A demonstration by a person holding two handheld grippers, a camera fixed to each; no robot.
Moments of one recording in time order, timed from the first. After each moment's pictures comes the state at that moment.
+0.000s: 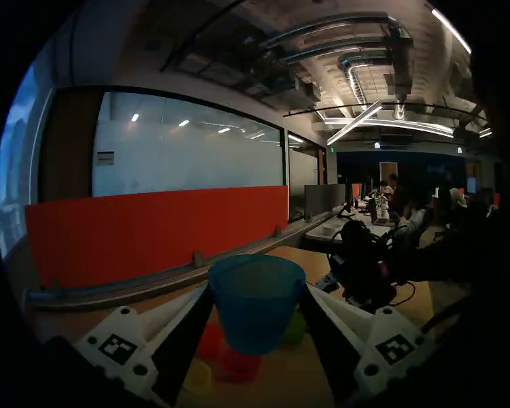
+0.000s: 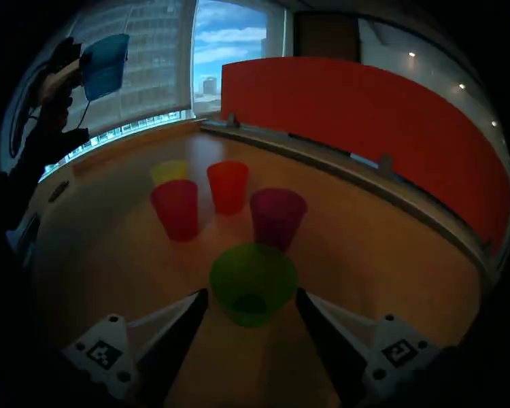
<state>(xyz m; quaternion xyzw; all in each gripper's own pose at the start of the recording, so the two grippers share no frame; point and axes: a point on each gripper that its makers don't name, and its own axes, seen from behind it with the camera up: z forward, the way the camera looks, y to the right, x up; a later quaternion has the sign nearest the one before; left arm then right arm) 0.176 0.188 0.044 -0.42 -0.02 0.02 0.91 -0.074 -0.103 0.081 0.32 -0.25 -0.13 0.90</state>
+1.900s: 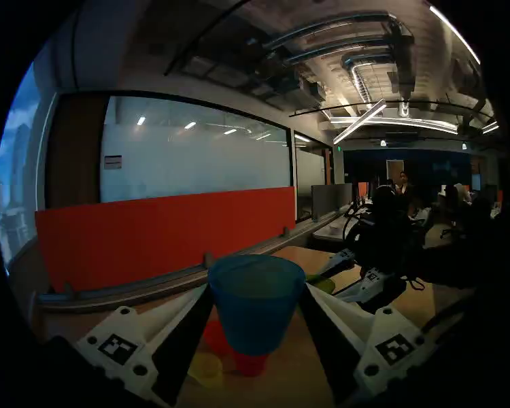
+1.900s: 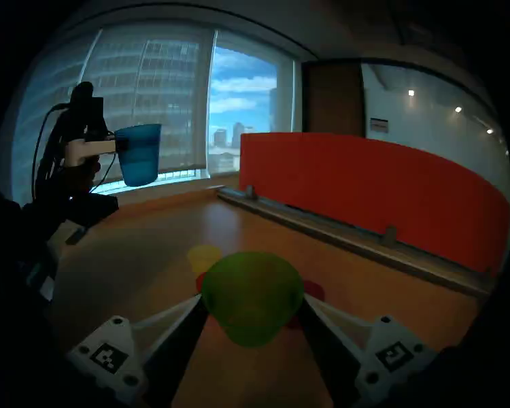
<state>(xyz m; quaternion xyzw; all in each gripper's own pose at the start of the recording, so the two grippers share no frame) 0.189 0.161 0.034 -0.40 -0.02 0.02 0.92 0.060 -0.165 0.055 0.36 -0.11 -0.08 0.92</state>
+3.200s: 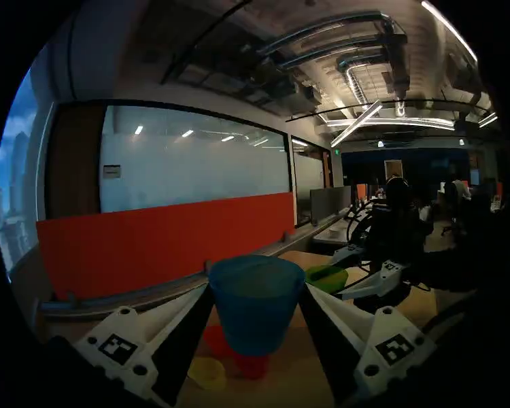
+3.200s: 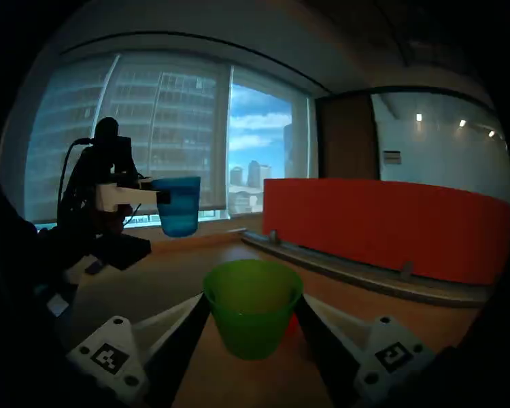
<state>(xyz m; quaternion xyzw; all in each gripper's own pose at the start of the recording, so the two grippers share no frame) 0.199 0.161 0.026 -0.40 0.01 0.03 0.92 0.115 -0.215 0.020 0.41 -0.02 -0.04 0.91</state>
